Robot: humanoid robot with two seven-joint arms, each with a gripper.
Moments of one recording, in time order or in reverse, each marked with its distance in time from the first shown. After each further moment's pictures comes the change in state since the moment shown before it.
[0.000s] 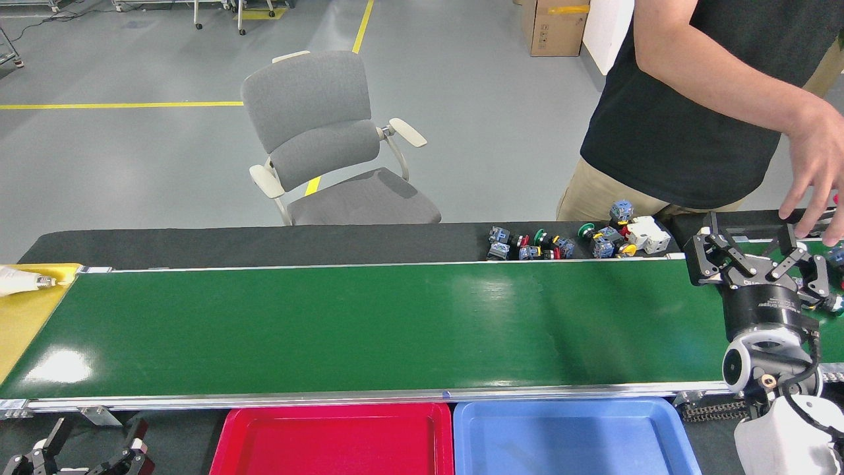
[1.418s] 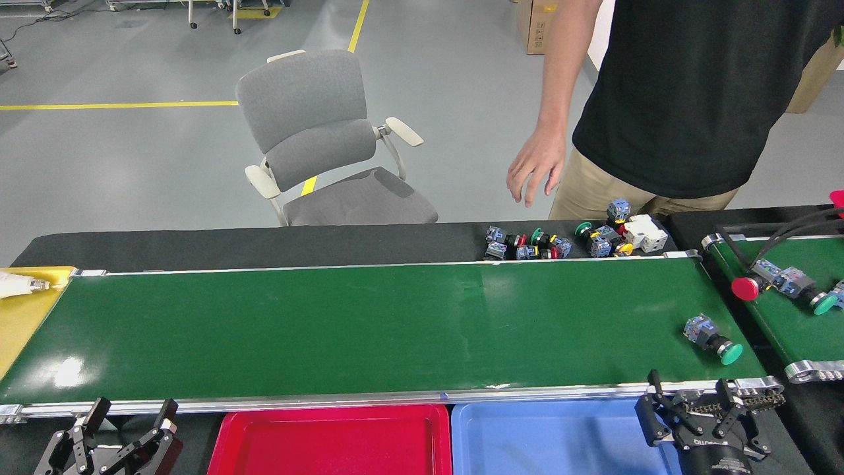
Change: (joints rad) left arm -0.076 0.001 -0.063 0.070 0.032 -0.009 0.006; right arm 0.342 0.030 0.097 -0.023 -0.026 0.005 -0.059
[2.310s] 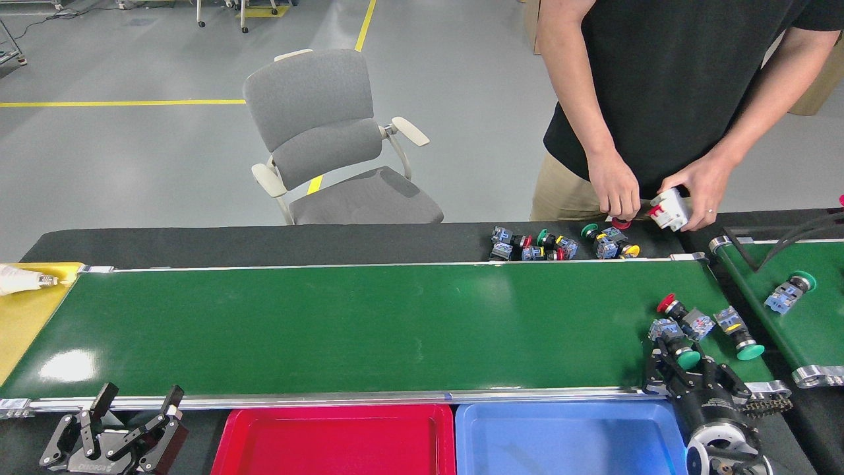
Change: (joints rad) left arm -0.050 0.000 -0.005 0.016 -0.001 -0.015 -0.004; right arm -0.188 -0.015 0.005 0.187 -0.001 -0.063 0.133
